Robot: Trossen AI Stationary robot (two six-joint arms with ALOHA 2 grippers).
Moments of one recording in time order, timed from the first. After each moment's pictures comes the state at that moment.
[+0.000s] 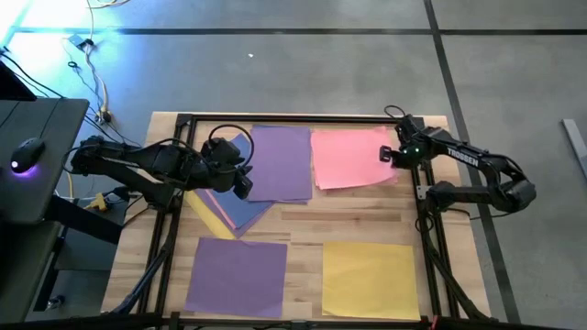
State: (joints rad) left arm -0.21 1.23 1.32 -1.02 -0.69 -0.76; right arm -1.02 1.15 0.54 -0.71 -0.17 0.73
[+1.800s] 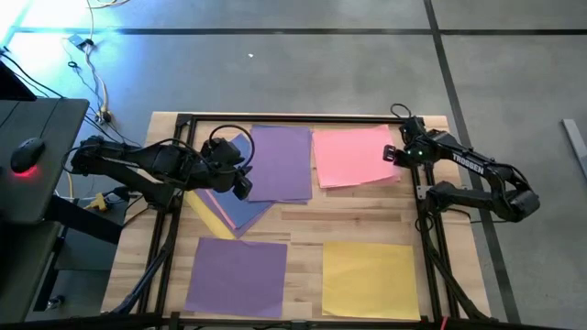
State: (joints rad) left arm -0.21 1.23 1.32 -1.03 -0.69 -0.75; right arm -1.05 1.05 0.52 -0.78 -0.04 0.68
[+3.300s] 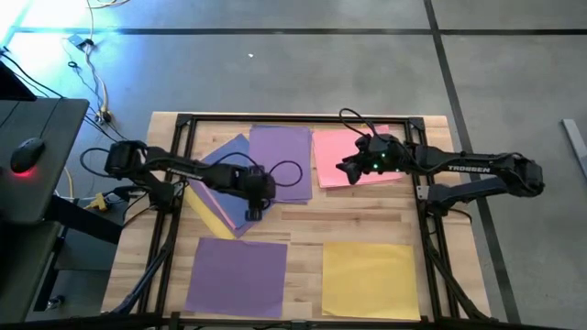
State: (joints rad) left arm 0.01 1.58 0.84 -0.38 -0.16 0.10; right arm -0.24 1.09 0.72 -0.25 0.05 0.63
